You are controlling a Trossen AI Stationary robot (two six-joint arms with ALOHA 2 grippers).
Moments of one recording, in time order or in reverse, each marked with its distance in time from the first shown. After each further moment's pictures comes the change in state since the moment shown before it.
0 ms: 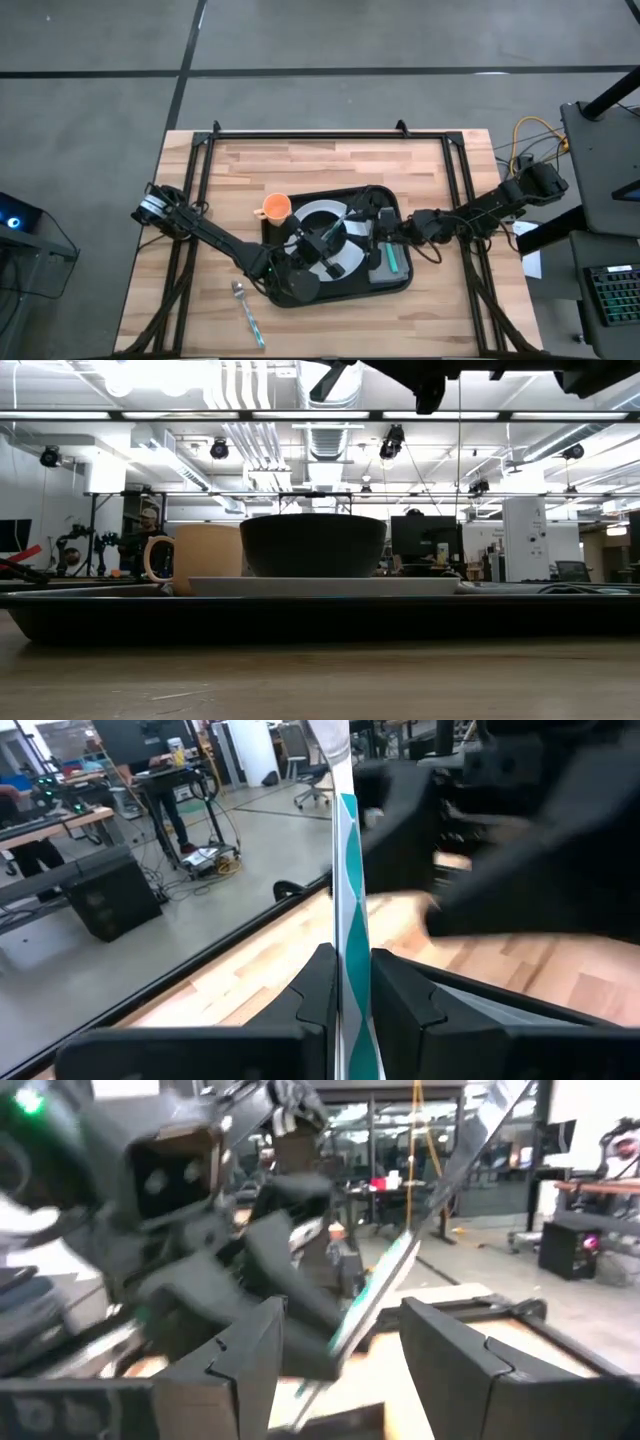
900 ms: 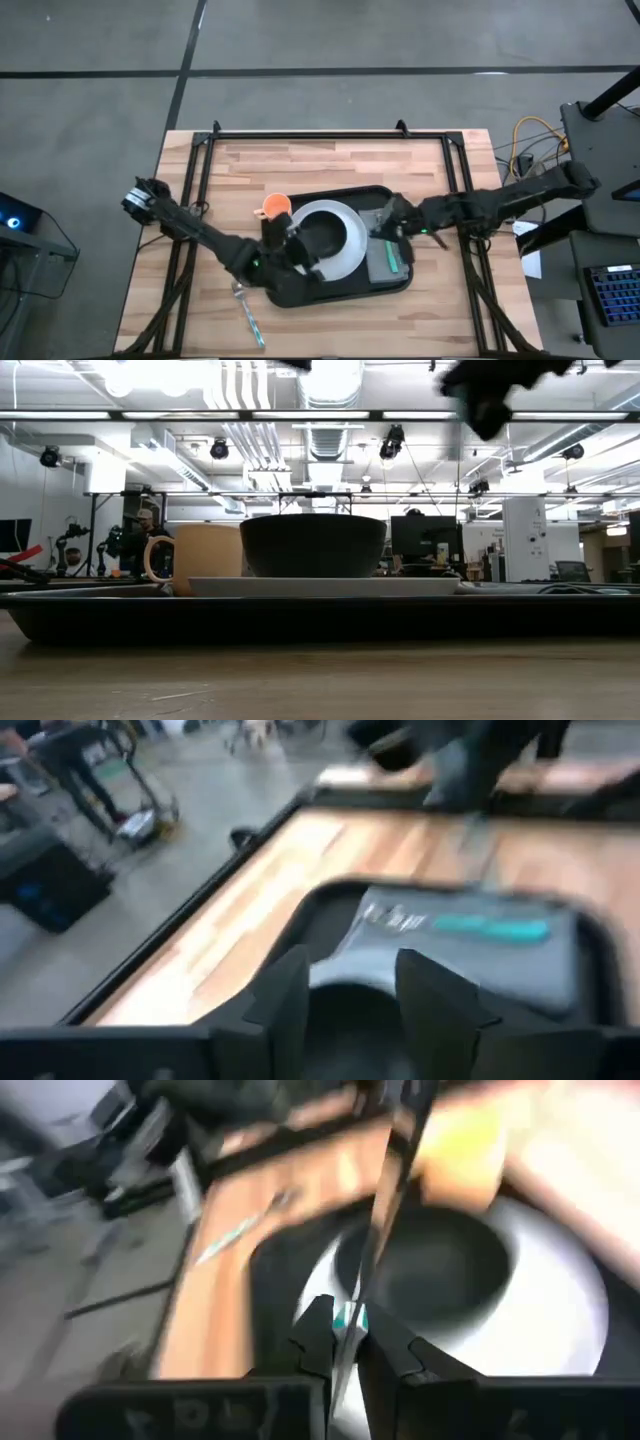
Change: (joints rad) left arm -0.039 -0.126 -0.011 -0.372 0.220 -0.097; right arm -0.072 -0.400 0.042 -0.975 -0.294 0.404
